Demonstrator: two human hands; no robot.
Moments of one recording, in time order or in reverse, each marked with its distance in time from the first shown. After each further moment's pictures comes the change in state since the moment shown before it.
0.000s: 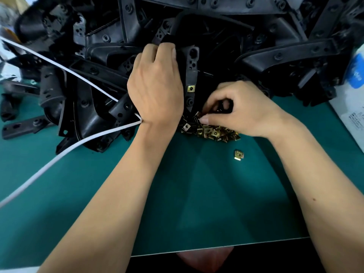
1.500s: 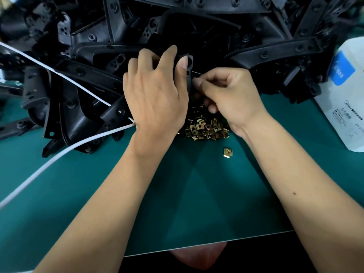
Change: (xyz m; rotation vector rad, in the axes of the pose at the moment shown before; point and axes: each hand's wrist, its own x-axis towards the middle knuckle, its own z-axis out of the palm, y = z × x) left_hand -0.017 0.014 -0.016 0.000 -0.190 0.057; right_hand 0.006 -0.012 0.018 0.835 0.375 0.235
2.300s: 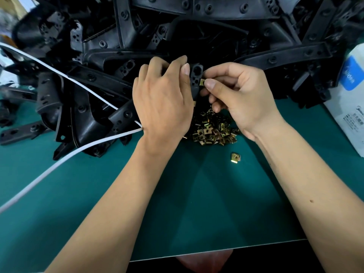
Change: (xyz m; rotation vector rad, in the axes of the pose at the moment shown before) left_hand 0.001 -0.004 0.004 -0.101 0.036 -0.006; right_hand 0.000 -0.006 -0.006 0.086 -0.086 -0.144
